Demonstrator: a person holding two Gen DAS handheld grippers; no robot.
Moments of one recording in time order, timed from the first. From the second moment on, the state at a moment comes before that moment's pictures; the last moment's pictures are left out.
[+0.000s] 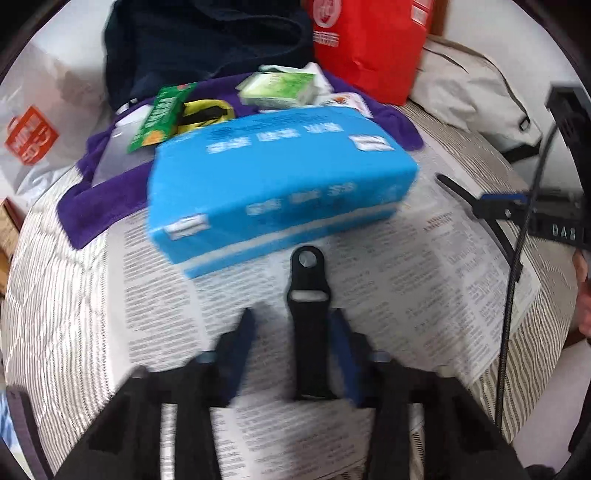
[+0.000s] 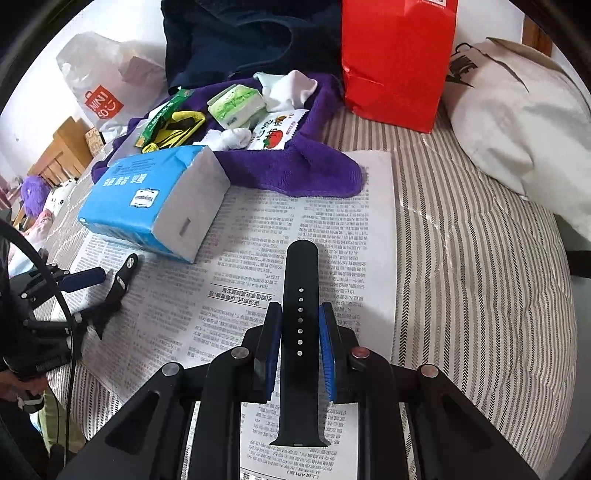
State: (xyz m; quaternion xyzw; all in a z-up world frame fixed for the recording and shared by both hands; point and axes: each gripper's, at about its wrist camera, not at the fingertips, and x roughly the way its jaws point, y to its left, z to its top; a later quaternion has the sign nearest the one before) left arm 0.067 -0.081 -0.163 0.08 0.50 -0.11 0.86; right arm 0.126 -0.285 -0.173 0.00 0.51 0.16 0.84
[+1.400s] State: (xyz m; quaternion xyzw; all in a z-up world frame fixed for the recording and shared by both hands) left arm 0.057 -0.059 -0.157 0.04 0.48 -0.12 0.87; right arm 0.120 -0.279 -0.176 -0.01 0.53 0.15 0.84
